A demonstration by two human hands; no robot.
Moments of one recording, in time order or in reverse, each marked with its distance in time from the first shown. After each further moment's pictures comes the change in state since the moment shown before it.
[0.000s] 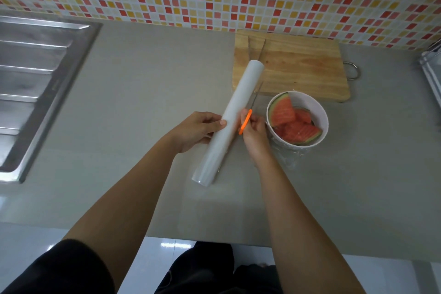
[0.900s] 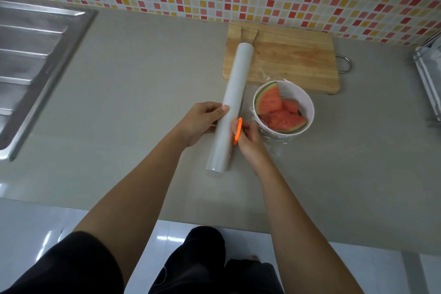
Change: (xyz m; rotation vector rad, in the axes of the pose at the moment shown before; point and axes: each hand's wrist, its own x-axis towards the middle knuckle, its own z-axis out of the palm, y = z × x) left_hand 0.002 -0.003 0.054 -0.125 0.142 0.104; right_hand -0.035 0.022 -0.046 -0.074 -0.228 0.034
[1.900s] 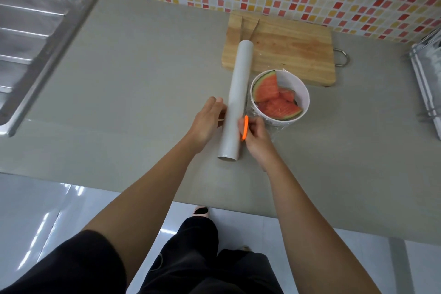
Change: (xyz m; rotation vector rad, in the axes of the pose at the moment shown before) left_hand -0.029 -0.027 0.043 -0.083 0.172 0.094; right_hand -0.014 0.018 -0.027 -0.008 -0.029 -0.080
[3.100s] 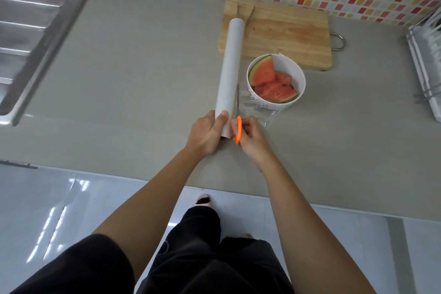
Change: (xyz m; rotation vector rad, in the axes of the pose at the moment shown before) left_hand -0.042 -0.032 0.003 0.636 0.123 0.042; right_hand -0.041 0.010 0.004 -0.003 -0.060 0.025
